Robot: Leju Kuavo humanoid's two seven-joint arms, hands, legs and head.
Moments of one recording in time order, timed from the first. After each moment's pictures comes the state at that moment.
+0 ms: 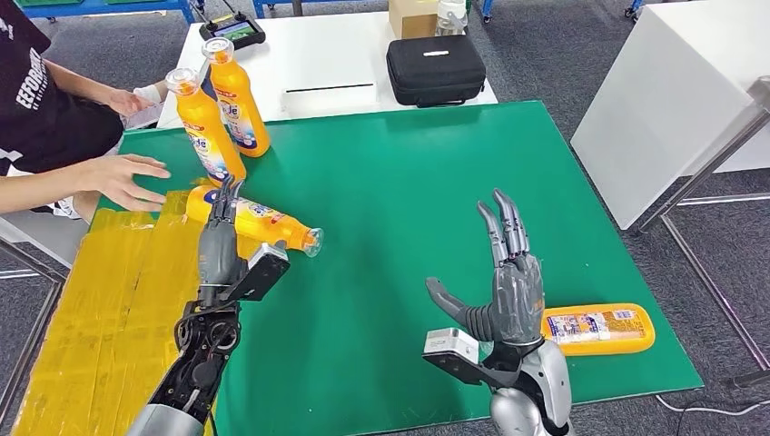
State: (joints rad) left arm -0.32 -0.13 -0.06 -1.03 -0.83 0.58 -0.45; right arm 0.01 0.06 0.34 -1.66 0.89 -0.62 -0.33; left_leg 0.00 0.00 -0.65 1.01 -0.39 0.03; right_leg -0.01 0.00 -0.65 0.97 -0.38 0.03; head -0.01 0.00
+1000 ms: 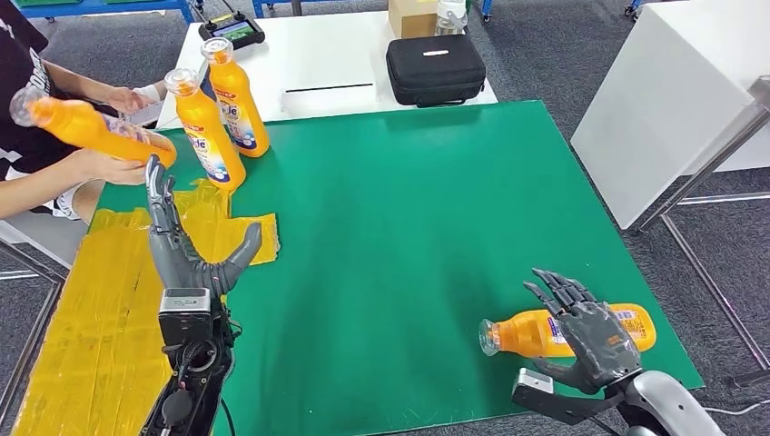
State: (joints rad) left arm -0.16 -0.14 -0.19 -1.50 -0.34 0.58 -0.70; right arm 0.22 -0.34 0.03 -1.77 1.05 -0.06 -0.33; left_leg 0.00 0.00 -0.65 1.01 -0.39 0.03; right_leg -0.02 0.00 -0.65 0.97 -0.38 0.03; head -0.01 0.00
